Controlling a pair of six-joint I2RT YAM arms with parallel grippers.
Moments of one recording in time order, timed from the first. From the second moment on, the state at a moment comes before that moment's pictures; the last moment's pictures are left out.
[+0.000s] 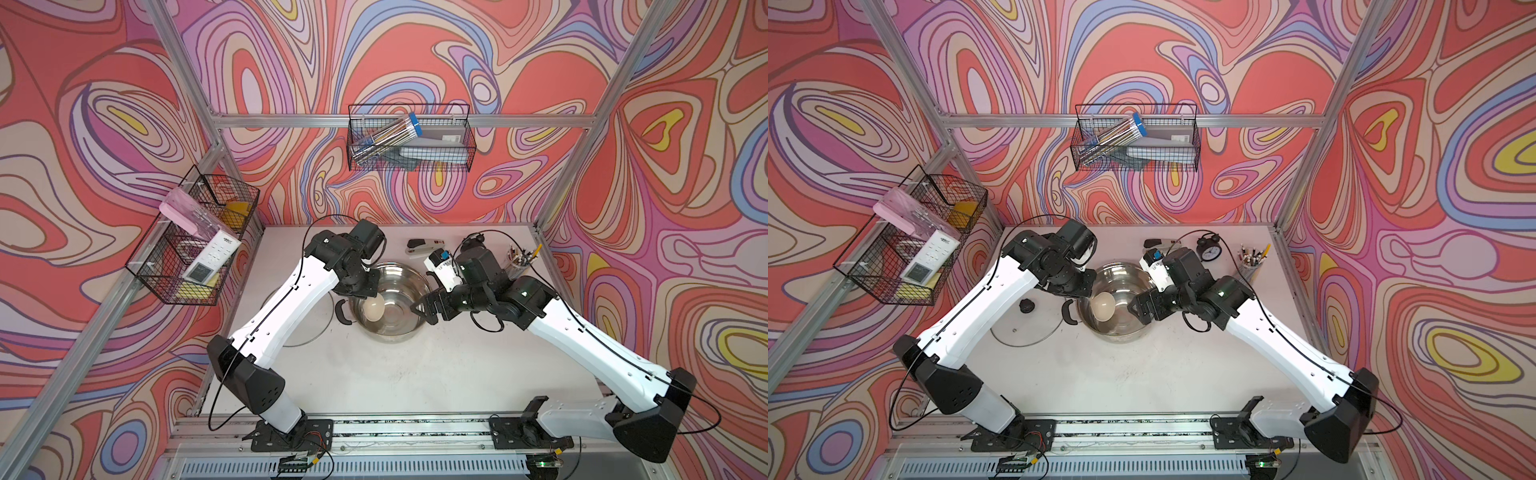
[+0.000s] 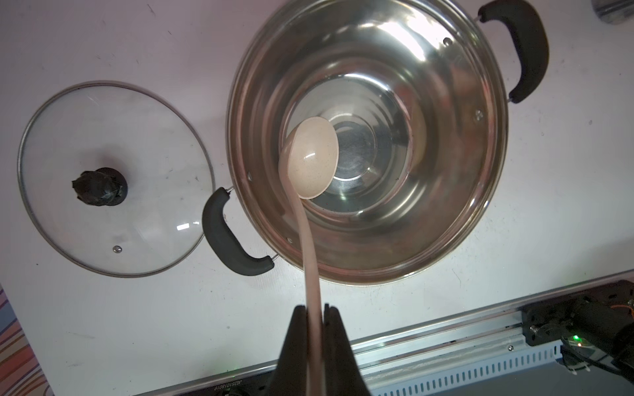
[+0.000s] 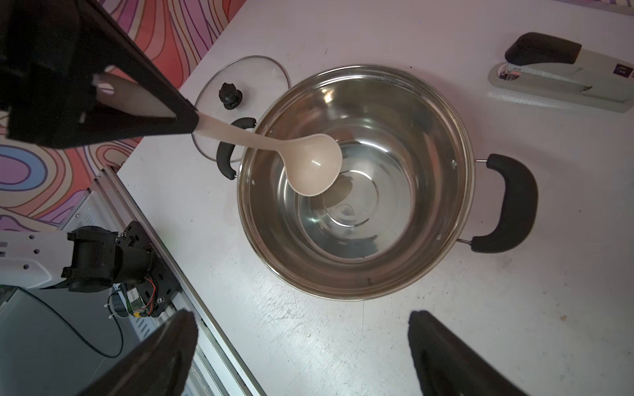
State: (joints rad) left arm -0.59 1.62 1.82 -1.44 -0.07 -0.41; right arm 0.72 1.29 1.31 -0.80 -0.21 0.20
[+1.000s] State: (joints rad) left arm -0.65 1.68 1.75 -1.22 0.19 -0.44; right arm 0.74 1.28 1.30 -0.71 -0.15 0.10
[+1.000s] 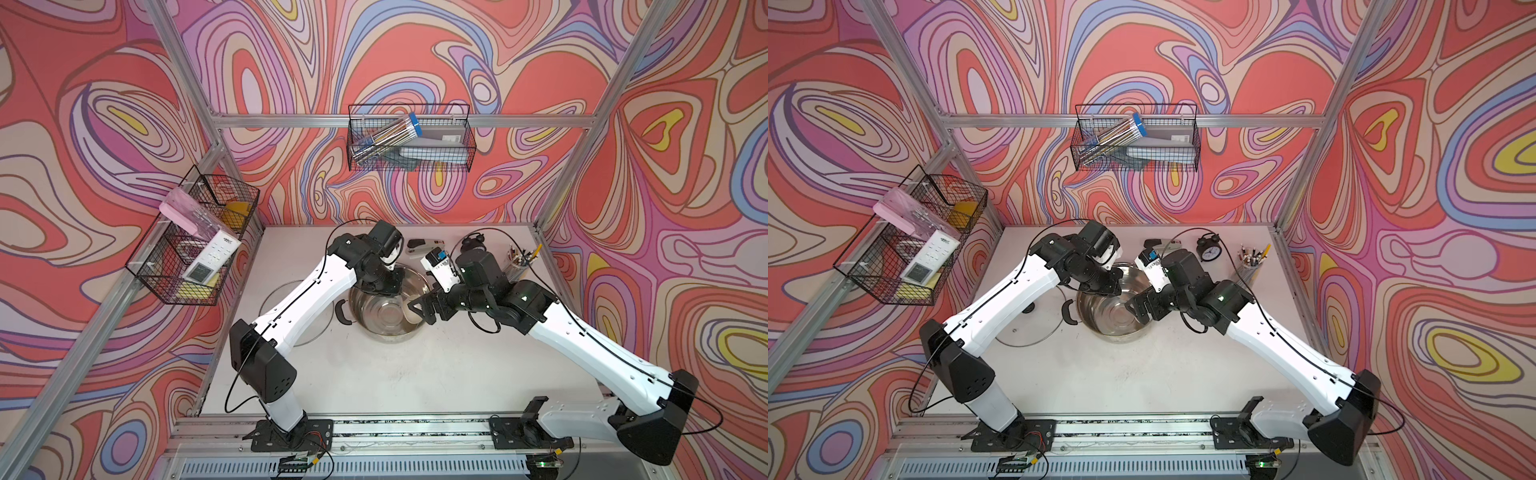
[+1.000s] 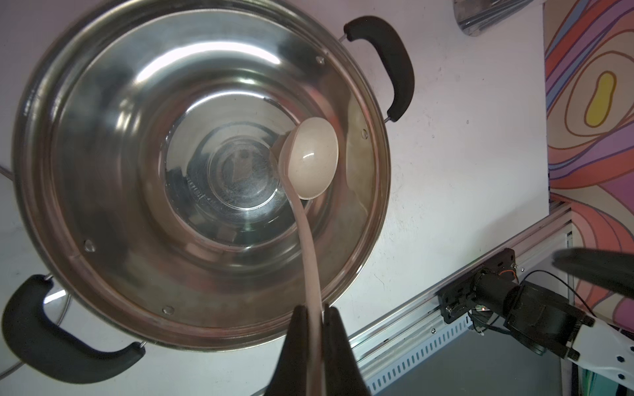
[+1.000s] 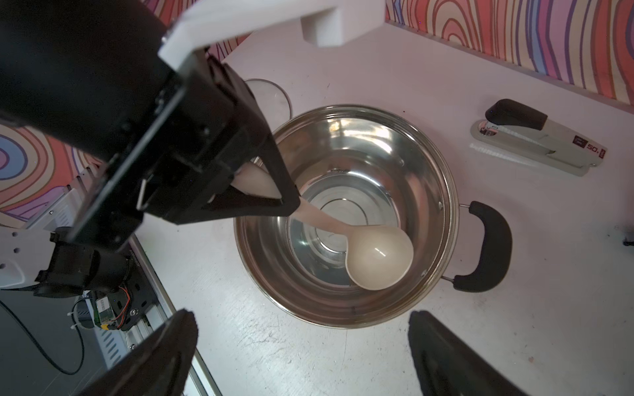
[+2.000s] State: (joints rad) left arm -0.62 1.73 1.91 -1.32 -0.09 -0.39; right arm 0.85 1.30 1.36 -0.73 0.03 0.16
